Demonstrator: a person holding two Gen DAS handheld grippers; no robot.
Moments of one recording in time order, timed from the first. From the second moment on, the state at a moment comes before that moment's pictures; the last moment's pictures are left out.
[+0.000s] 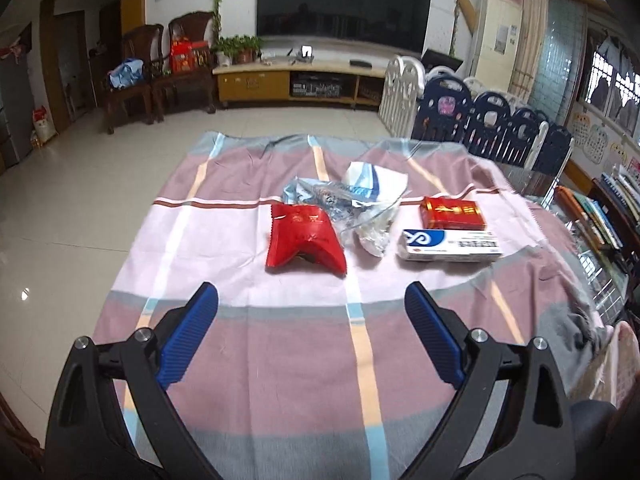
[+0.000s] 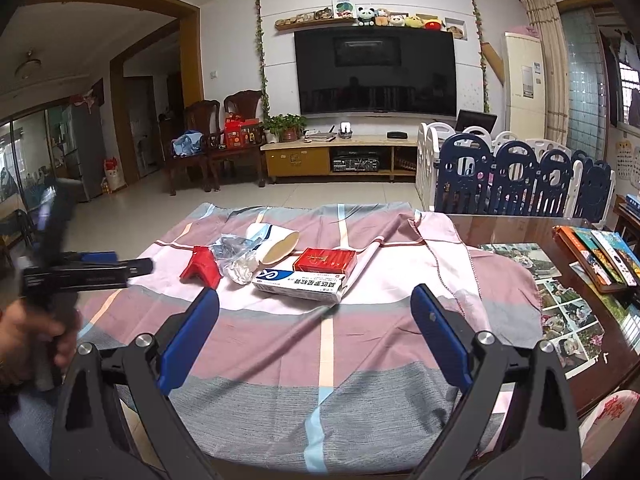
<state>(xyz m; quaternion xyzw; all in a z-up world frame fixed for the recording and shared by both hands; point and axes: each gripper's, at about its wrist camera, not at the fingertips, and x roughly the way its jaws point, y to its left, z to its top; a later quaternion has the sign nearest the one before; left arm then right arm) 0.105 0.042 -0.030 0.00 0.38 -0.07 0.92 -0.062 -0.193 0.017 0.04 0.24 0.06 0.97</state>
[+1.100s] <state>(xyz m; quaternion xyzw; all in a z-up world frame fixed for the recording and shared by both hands) 0.055 0.092 0.006 -0.05 0.31 -0.04 0.95 0.202 -0.011 -0.094 -0.14 0.46 0.18 0.86</state>
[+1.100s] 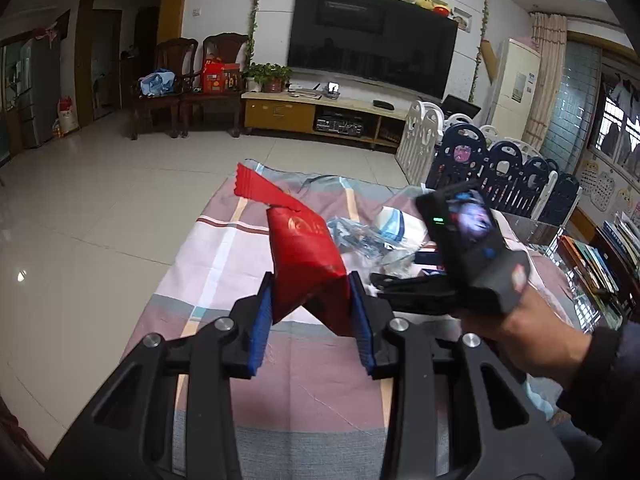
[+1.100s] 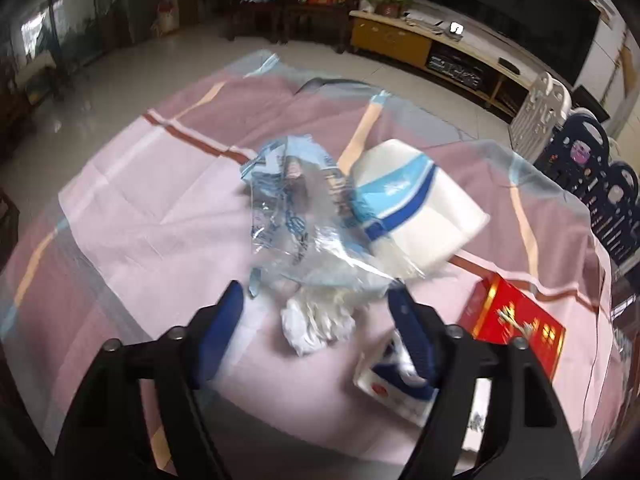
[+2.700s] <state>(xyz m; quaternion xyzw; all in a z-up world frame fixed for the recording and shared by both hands) 0.029 0.021 -0.018 0.03 0.33 -0.11 0.94 -0.020 -0.178 -0.004 0.11 0.30 0.16 0.93</state>
